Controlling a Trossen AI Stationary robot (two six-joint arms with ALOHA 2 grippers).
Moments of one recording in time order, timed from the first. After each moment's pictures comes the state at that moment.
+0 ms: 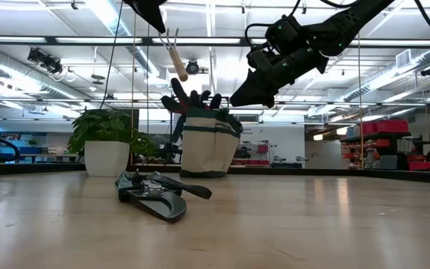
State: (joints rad) left arm -0.12 1.42 1.44 -1.03 -1.05 -0.17; right arm -0.47 1.59 0.99 0.08 -0.30 0.01
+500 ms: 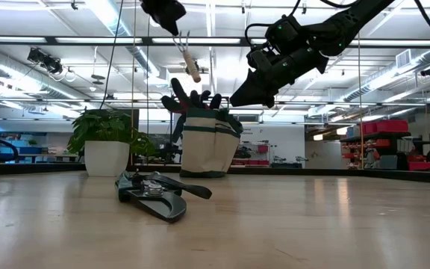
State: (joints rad) left arm 0.08 1.42 1.44 -0.70 -1.02 0.22; right arm -0.47 1.59 0.99 0.08 -0.30 0.01
